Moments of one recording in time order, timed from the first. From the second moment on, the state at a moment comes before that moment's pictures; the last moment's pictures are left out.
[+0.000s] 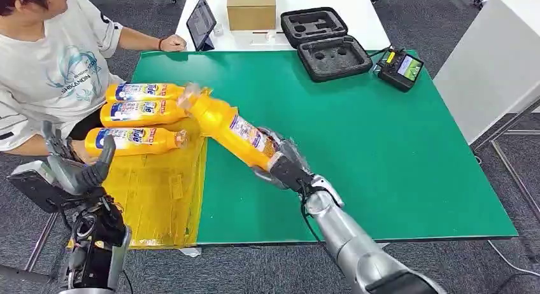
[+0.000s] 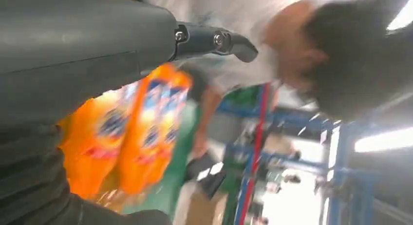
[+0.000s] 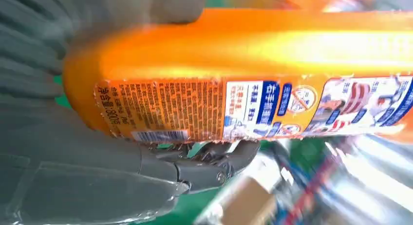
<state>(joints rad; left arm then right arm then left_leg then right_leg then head) -0.25 -0.13 0.24 -1.31 0.29 0.33 -0.70 -0.54 0.19 0.14 -0.73 0.37 -0.21 -0.70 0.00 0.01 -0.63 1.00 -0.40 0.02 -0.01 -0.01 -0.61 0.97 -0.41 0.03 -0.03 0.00</state>
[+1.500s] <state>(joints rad) -0.15 -0.10 -0.12 -1.39 0.50 -0.23 -0.36 -0.42 0.27 0.32 -0.78 0.16 -0.23 -0.70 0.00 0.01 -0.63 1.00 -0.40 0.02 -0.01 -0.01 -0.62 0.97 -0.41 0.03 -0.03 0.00</state>
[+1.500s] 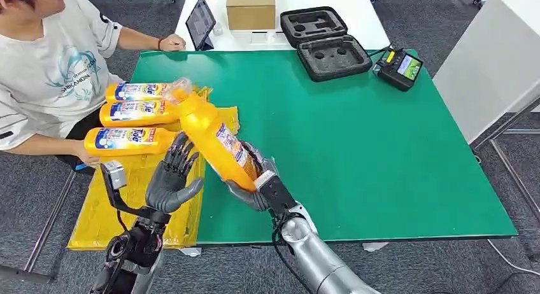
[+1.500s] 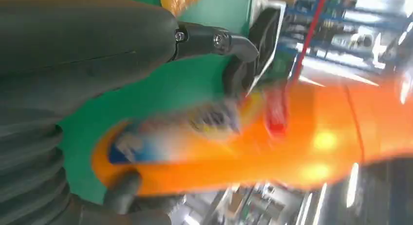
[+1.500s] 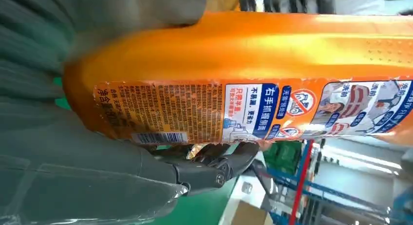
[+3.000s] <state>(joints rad) -0.15 -0.03 -0.17 -1.31 0.54 -0.24 -0.38 -0.55 0.34 0.68 -0.46 0.32 -0.24 -0.58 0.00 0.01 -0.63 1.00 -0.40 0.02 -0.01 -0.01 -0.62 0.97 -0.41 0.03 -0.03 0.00</state>
